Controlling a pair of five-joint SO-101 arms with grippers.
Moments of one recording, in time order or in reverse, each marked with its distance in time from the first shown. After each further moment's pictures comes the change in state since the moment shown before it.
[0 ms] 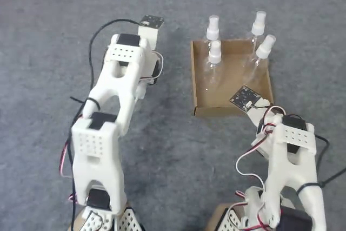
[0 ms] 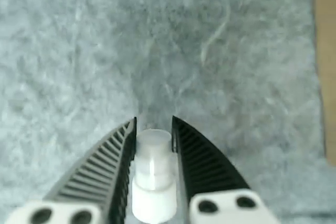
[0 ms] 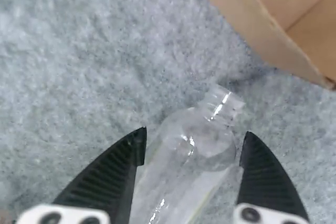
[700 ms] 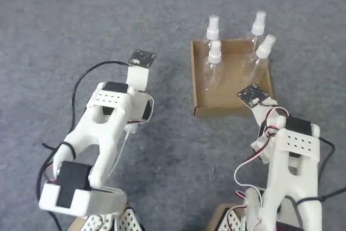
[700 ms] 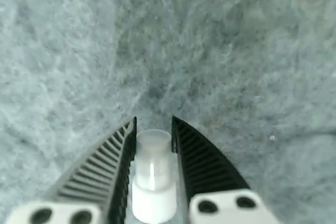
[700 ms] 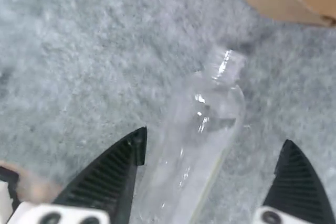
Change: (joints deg) left arm 0.0 -38.0 57.1 -22.6 -1.9; right arm 0.0 -8.6 -3.1 15.2 -10.9
